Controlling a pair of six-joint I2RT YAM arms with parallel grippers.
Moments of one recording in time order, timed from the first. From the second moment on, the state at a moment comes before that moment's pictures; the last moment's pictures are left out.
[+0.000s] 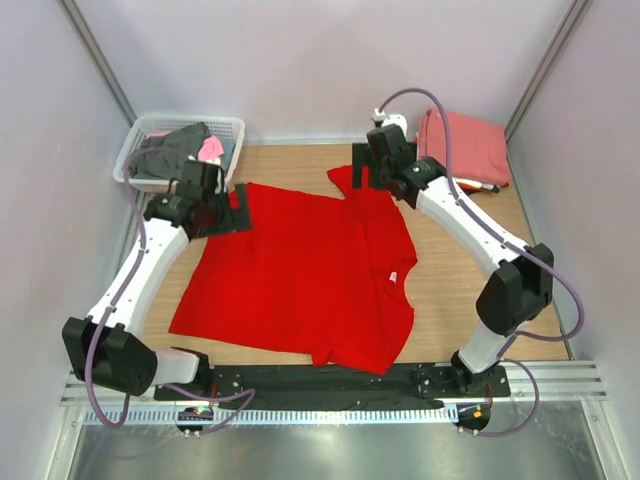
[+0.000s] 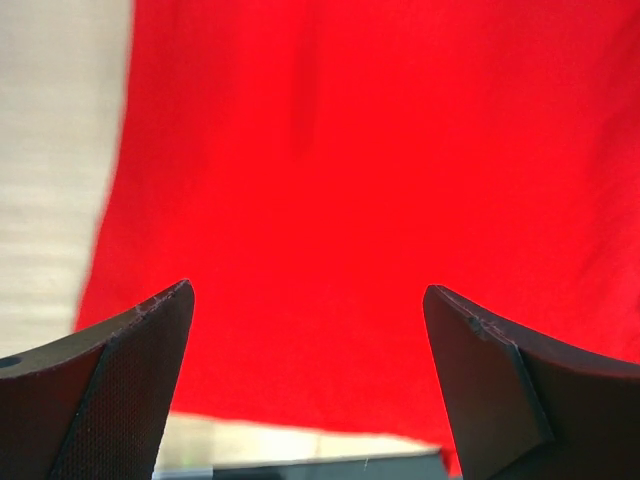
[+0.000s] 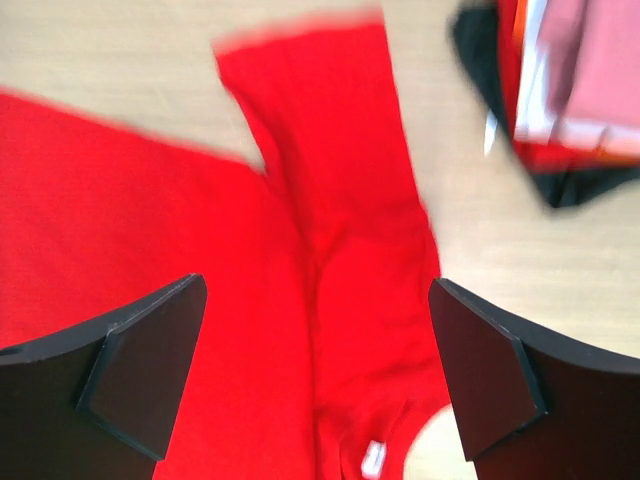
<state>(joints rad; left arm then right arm) -0.25 1.35 1.36 -0.89 -0.06 -0.35 0.52 1.71 1.67 -0.63 0.37 0.31</state>
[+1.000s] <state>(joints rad) -0.35 1.46 0.74 -0.59 -0.09 -0.70 0.38 2.45 2.12 -0.74 0.18 0.26</state>
